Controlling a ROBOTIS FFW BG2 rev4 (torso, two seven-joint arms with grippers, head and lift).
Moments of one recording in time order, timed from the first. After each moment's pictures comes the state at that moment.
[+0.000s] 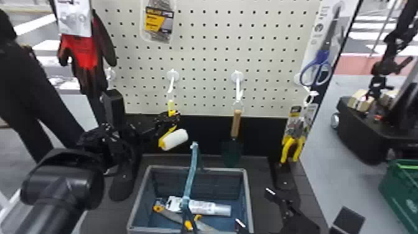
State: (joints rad) left arm -0.39 0.25 -0.16 -1.31 0.29 0.09 -0.75; right arm 0.43 -0.13 0.11 -2.04 -0.05 0.04 0.62
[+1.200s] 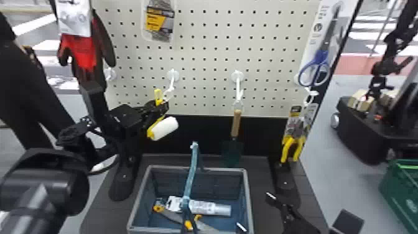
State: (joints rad) left arm -0.30 0.27 -0.08 -1.53 0.28 0.12 -0.72; right arm 0.44 -0.13 0.11 -2.04 -0.05 0.05 0.62
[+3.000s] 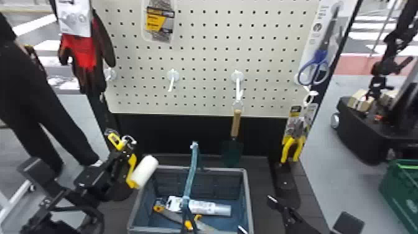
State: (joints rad) left arm 0.16 0.04 0.17 -1.82 0.54 0.17 -0.52; right arm 0.45 -0.13 0.10 -2.05 -0.05 0.07 0.62
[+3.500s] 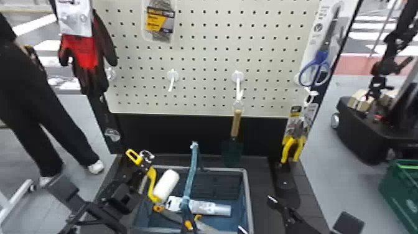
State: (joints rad) left arm 0.19 0.01 0.10 -1.77 0.70 0.20 -0.45; right arm 0.45 -0.13 0.10 -2.05 -0.05 0.07 0.62
